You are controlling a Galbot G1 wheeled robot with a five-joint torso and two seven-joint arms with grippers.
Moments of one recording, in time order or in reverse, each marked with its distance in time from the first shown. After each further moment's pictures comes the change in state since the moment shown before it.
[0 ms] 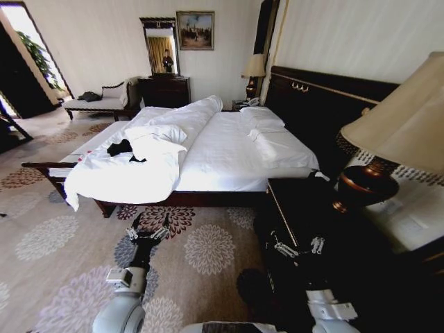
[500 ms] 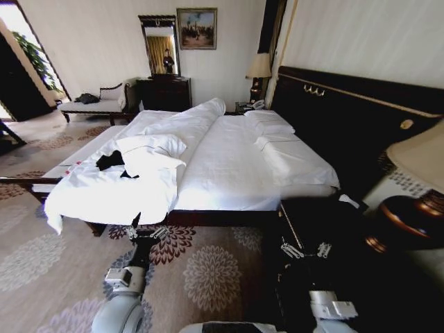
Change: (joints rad) left arm -0.004 0.008 -0.001 0.002 -0.002 -0.006 -0.002; right arm -0.014 0.007 0.006 0.012 -0.008 -0.062 0.104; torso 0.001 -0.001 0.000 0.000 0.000
